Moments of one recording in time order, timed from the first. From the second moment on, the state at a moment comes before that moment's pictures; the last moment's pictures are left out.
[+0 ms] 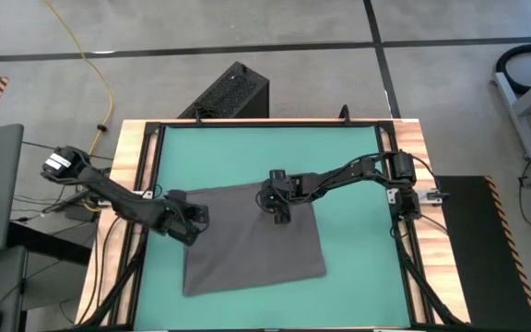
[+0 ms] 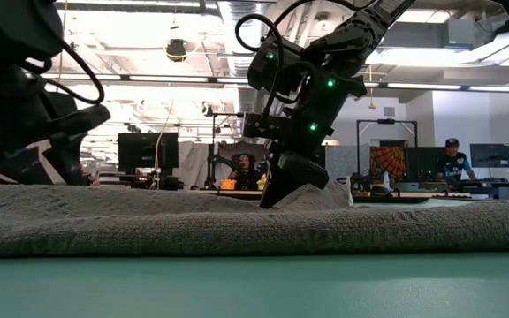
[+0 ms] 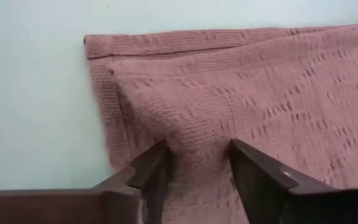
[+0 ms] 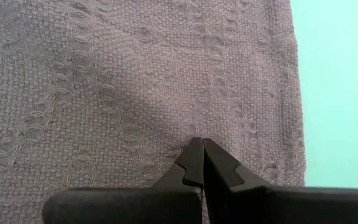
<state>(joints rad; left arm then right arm) -0.42 1.24 0.47 -0.61 -0.61 -1.92 -0.04 1.97 1.20 -0.25 0.20 -0.27</state>
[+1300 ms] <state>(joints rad) -0.39 1.24 0.60 -0.89 -0.60 -1.64 -0.01 1.82 1.20 -0.34 0.21 -0.20</state>
